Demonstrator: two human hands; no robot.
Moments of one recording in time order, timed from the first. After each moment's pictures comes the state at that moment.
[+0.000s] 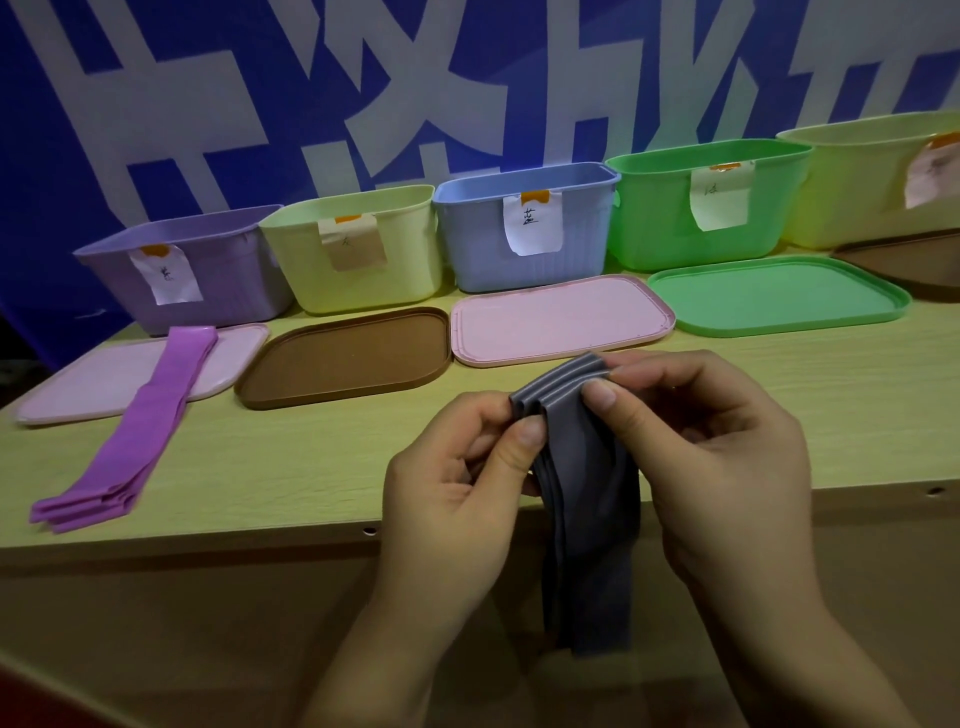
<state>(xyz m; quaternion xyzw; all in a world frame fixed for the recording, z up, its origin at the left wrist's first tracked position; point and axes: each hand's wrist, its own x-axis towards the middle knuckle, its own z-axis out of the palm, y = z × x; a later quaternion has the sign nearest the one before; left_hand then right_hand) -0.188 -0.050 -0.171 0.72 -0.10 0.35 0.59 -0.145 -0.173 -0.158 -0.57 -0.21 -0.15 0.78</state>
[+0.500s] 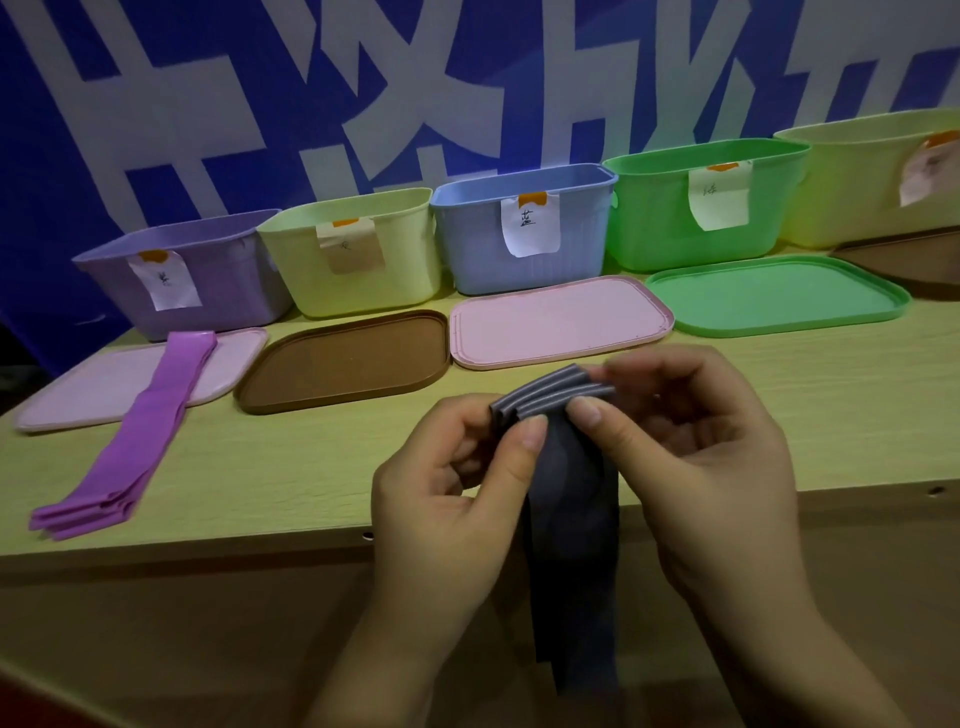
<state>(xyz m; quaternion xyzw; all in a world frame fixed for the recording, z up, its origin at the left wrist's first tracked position) -0.188 -0.051 -0.172 0.73 -0.10 0.41 0.53 -0.146 -0.172 -0.159 -0.54 -0.23 -0.10 0.80</state>
